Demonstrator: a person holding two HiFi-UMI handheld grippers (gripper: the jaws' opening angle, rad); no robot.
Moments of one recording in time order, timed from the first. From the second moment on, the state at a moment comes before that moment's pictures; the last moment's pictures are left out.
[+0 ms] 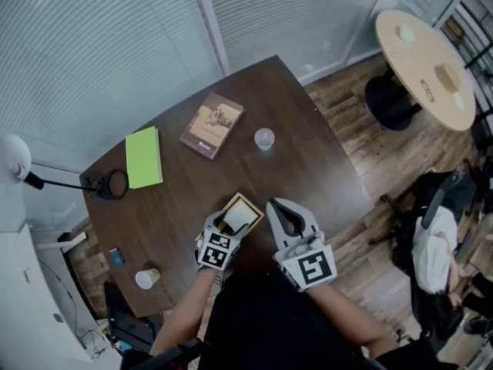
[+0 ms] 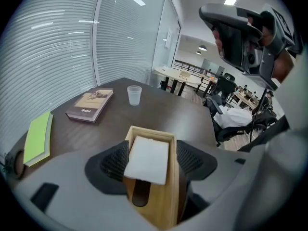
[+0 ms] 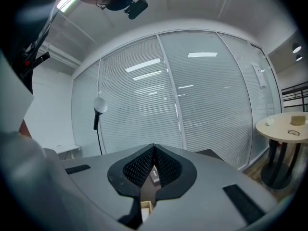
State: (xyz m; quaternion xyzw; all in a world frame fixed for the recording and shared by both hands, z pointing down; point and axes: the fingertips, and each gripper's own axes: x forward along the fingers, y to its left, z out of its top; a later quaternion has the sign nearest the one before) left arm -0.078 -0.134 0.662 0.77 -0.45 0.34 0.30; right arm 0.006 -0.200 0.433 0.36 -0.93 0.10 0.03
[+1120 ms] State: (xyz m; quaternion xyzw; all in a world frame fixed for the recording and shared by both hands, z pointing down) left arm -0.073 -0.120 0.703 0.79 -0.21 0.56 0.13; right arm 0.032 -0.217 0.442 0.38 -0.92 0.09 0.04
